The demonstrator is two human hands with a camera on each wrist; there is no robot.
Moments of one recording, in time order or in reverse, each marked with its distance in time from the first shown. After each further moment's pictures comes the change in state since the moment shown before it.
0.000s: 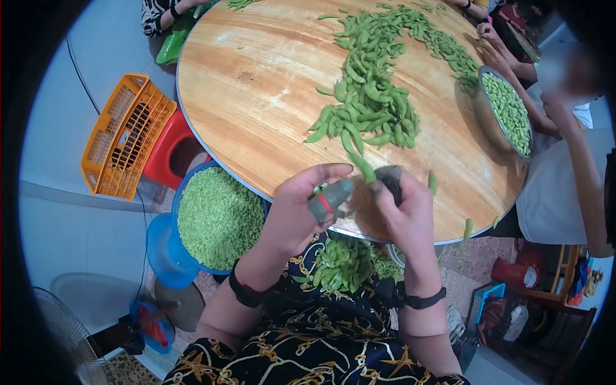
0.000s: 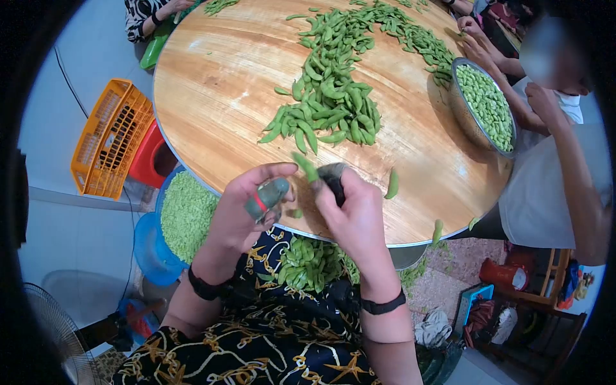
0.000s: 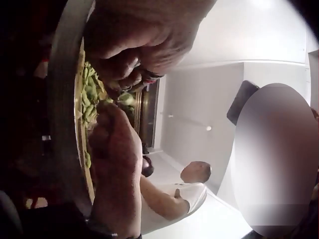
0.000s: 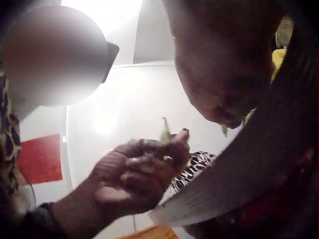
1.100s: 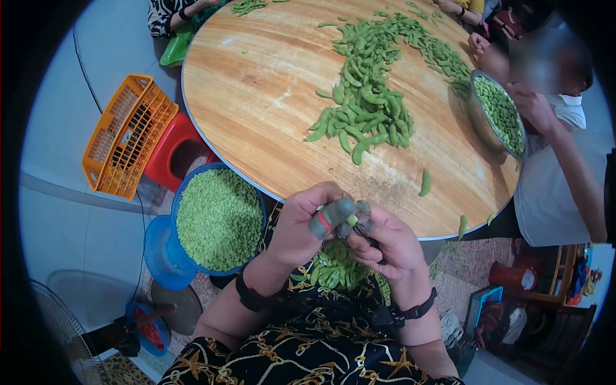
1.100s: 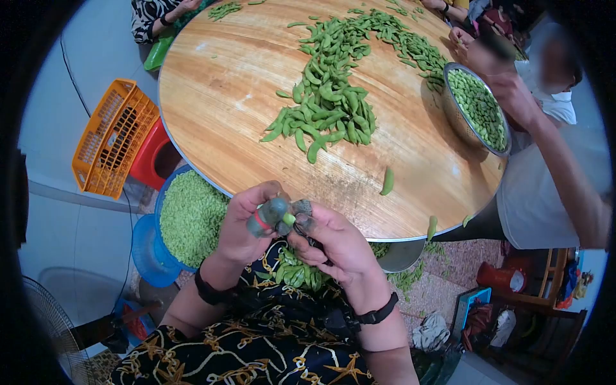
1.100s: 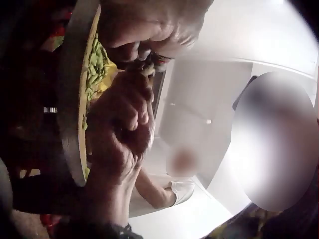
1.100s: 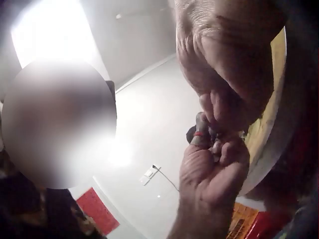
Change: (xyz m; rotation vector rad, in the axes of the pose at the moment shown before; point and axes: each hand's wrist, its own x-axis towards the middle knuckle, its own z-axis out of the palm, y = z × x) left_hand -0.013 -0.028 -0.005 0.067 -0.175 0.284; right_hand -0.038 -0.014 -0.009 1.223 -0.619 0.673
